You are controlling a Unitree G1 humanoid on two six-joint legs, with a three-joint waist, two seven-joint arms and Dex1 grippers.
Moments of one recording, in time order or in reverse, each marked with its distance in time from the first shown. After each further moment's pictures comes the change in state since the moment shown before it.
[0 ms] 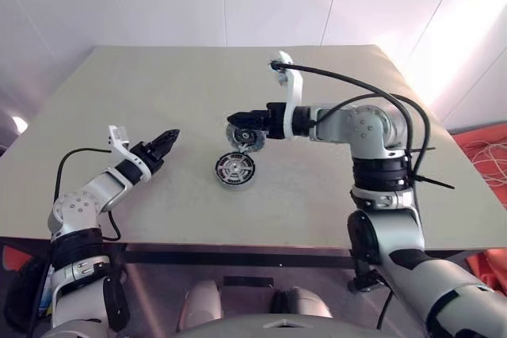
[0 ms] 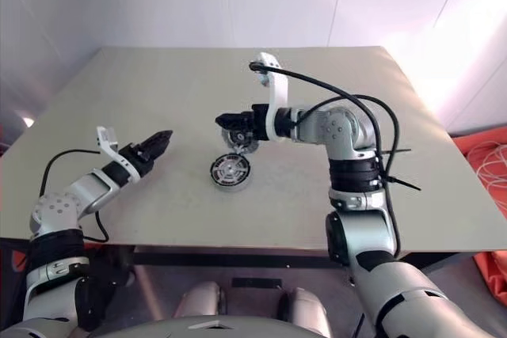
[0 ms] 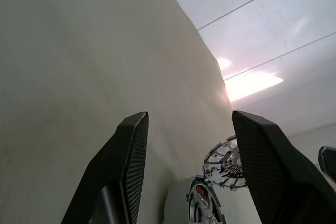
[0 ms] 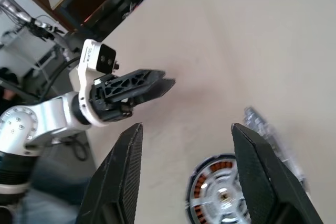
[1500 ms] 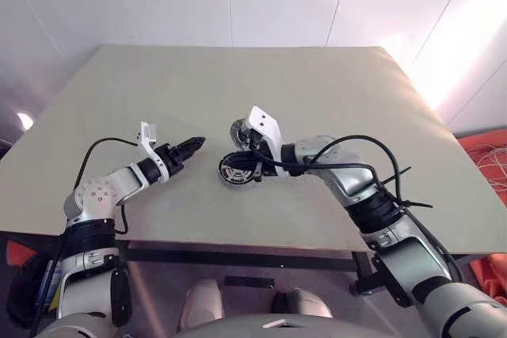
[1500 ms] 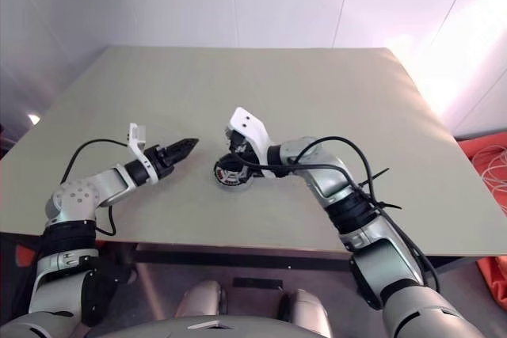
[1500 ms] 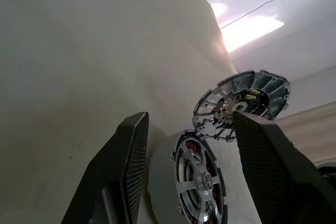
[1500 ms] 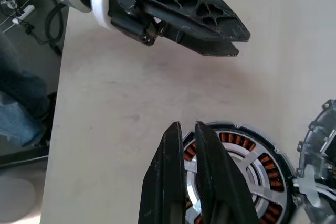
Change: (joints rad) left arm -0.047 -0.021 -0.130 -0.013 0.096 0.093 -0.080; right arm 0.163 -0.074 0.451 0.126 -0.375 -0.629 0.373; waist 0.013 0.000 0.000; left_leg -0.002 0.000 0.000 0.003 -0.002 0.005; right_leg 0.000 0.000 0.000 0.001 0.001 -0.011
